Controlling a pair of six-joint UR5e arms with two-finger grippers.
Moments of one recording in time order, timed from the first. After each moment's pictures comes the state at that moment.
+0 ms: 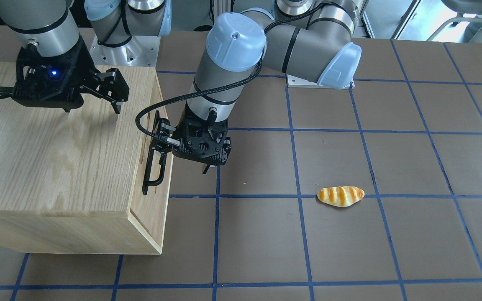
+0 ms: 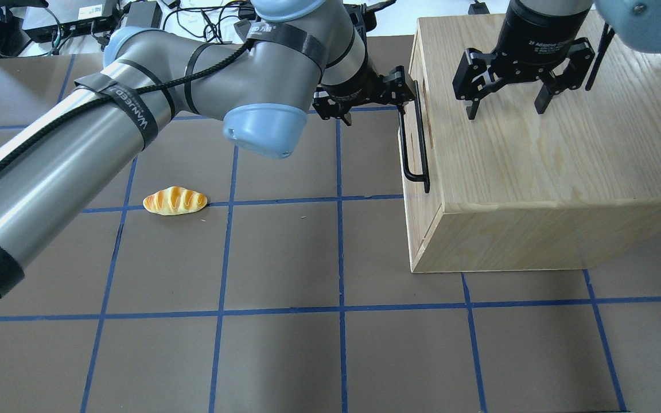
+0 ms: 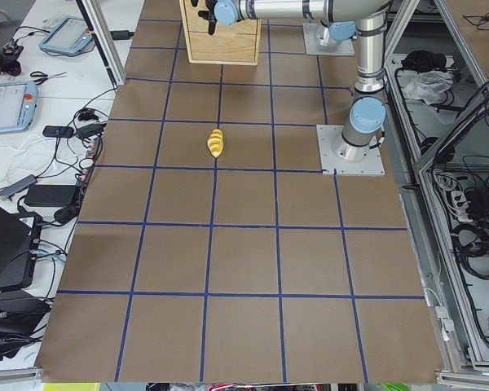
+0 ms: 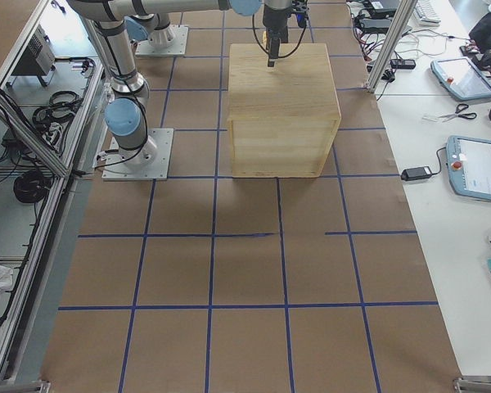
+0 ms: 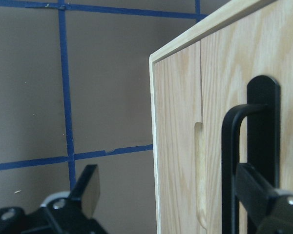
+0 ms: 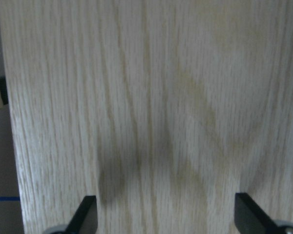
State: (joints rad) left arm -1.96 -1.94 -1.46 -1.00 1.32 -0.39; right arm 1.60 -1.49 1.43 -1.47 -1.61 0.02
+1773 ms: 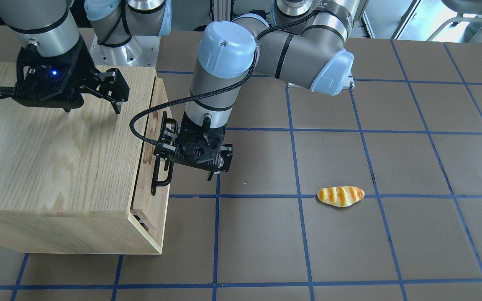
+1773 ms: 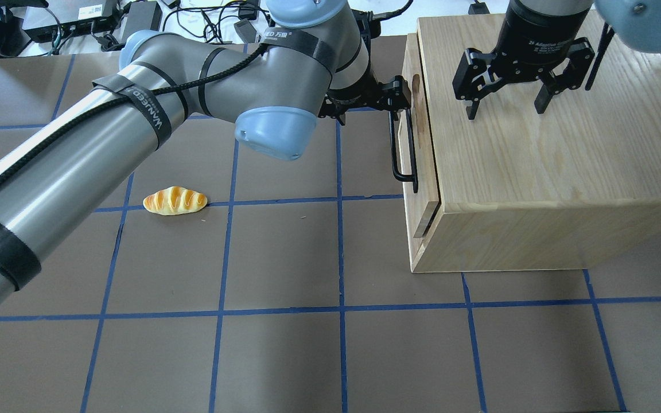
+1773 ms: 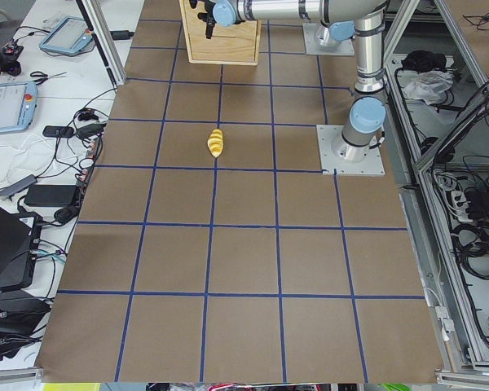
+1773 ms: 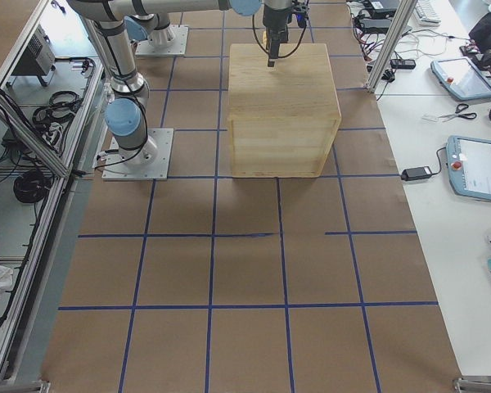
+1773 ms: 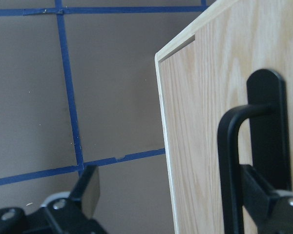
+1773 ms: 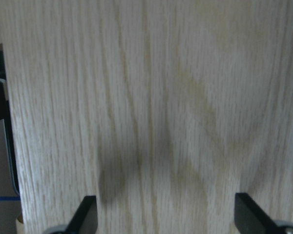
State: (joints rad) left arm -1.96 -1.97 -1.45 -1.00 1.41 -0.31; right arm 1.60 -1.49 1.43 -1.47 -1.61 0.02
